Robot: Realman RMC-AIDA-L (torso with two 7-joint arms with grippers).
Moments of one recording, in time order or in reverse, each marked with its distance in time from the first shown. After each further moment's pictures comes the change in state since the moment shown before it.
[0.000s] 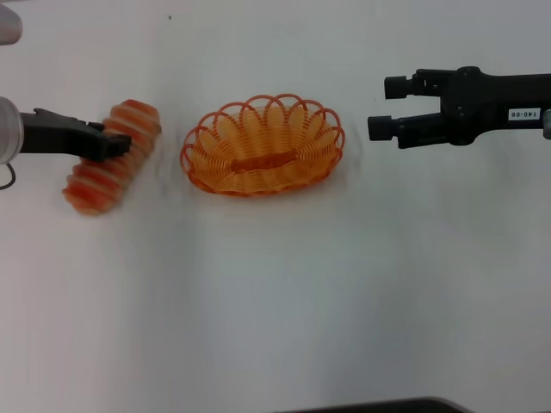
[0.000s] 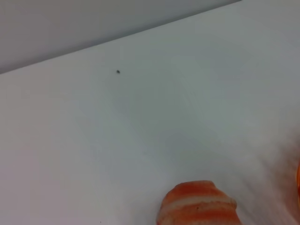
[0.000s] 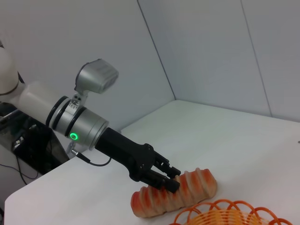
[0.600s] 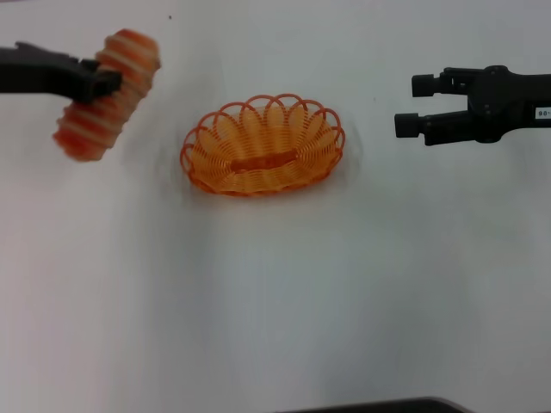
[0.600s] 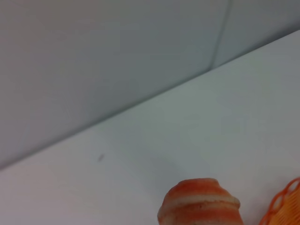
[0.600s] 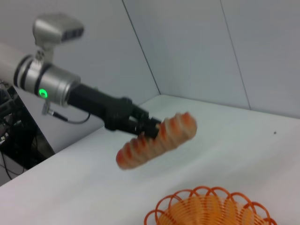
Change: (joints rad) left arm -0.012 0.003 -0.071 0.208 -0.053 0.150 0.011; right arm -0.022 -0.037 0.010 0.000 0.000 0.001 0.003
